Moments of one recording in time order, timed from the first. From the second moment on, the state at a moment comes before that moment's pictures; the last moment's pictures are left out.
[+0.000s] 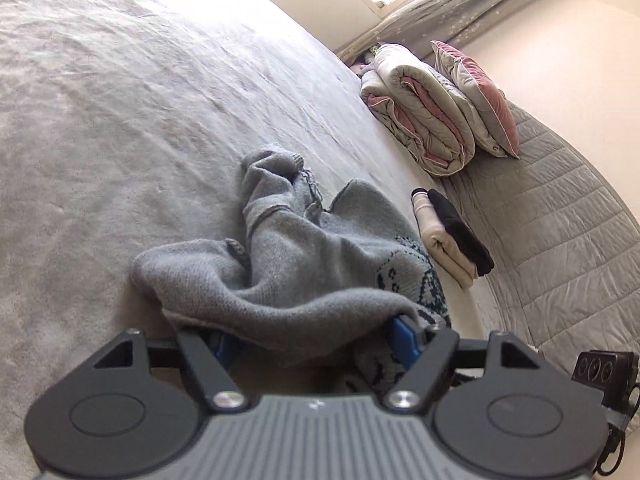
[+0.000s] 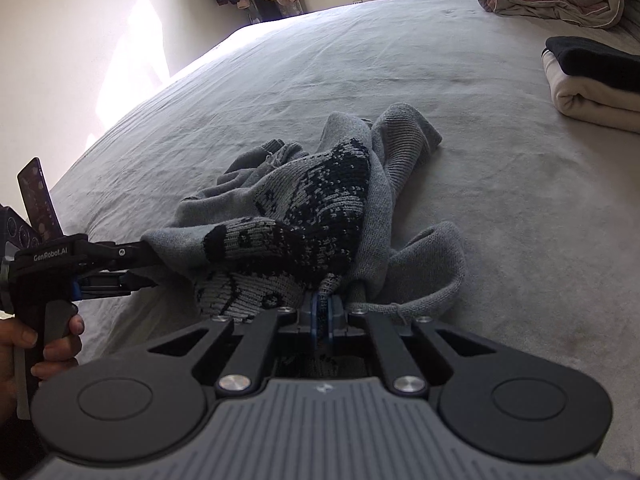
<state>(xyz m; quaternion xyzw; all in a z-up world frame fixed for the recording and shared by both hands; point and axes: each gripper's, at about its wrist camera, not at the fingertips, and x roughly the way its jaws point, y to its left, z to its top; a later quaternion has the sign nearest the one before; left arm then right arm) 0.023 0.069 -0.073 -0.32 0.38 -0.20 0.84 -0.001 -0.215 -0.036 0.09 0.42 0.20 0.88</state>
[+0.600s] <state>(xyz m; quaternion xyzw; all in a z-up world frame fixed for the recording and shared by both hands) 0.037 0.002 -0.057 -0.26 0.33 -0.22 0.88 -0.020 -0.230 -0.039 0.12 0.41 0.22 0.88</state>
